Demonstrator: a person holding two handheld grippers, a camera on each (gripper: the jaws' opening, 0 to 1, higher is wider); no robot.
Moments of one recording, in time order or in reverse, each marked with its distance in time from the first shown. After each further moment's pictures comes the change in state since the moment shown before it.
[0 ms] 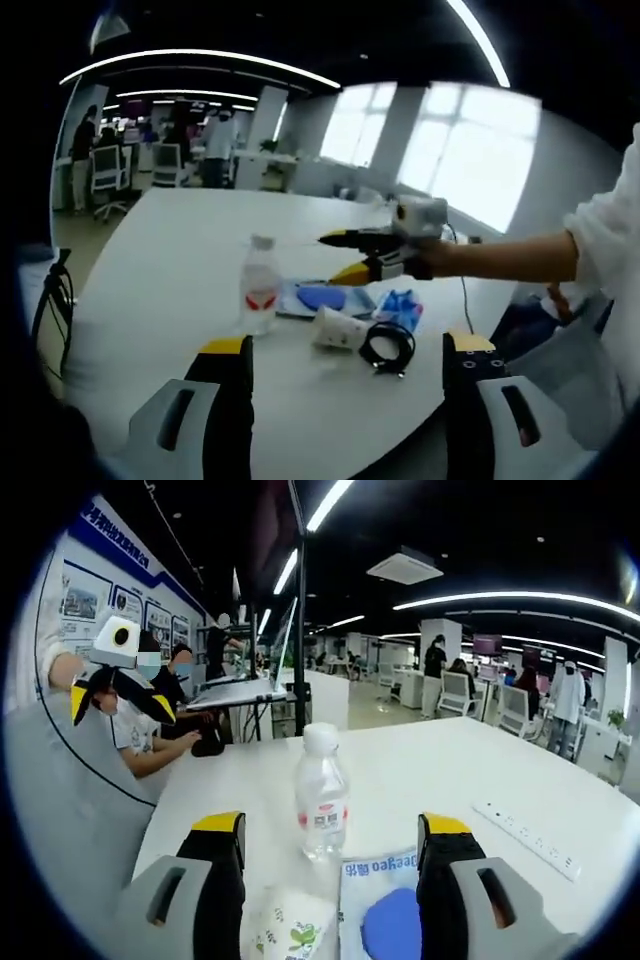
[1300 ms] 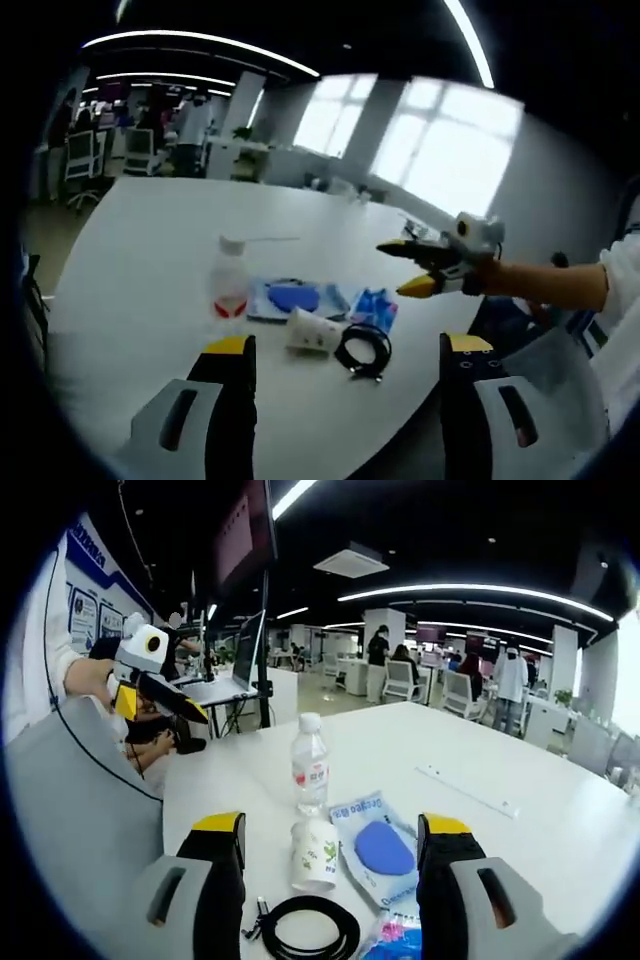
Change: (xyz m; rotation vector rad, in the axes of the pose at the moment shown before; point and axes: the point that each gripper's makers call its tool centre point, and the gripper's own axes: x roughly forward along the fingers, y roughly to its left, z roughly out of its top) left arm 0.017 -0.012 0.016 -0.024 0.041 -0.105; right arm -0.110 0.025 -0.009 0.077 0.041 -0.218
